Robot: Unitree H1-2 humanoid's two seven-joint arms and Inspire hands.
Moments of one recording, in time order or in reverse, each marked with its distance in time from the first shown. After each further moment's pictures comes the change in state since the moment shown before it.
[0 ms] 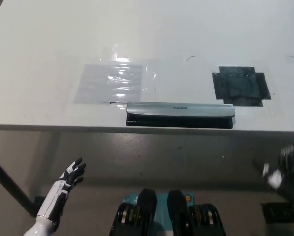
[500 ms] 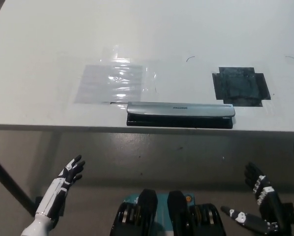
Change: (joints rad) left_arm -0.008 0.008 -0.003 0.000 0.000 -0.006 0.000; right_arm -0.041 -0.049 0.106 0.428 -0.073 -0.038 0.089
